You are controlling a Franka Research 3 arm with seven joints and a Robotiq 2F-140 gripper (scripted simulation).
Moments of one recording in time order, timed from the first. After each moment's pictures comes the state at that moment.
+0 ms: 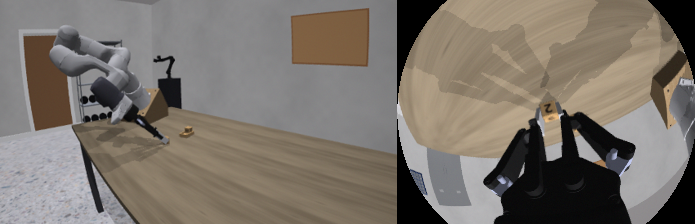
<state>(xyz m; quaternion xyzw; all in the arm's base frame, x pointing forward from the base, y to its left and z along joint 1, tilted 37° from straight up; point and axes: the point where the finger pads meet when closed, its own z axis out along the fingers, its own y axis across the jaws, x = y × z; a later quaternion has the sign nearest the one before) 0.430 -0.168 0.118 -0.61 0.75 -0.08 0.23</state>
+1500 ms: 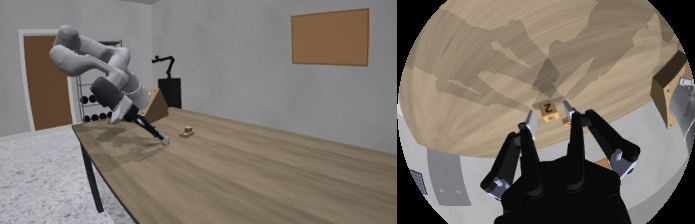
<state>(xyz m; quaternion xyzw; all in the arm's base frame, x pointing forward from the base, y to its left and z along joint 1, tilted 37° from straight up) 0.431 -0.168 0.118 -0.61 0.75 -0.08 0.23</state>
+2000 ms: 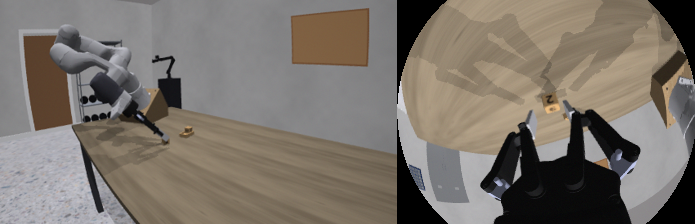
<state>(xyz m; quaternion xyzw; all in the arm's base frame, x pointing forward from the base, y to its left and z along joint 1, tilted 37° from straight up) 0.431 -0.160 0.136 -0.62 0.74 -0.09 0.24</state>
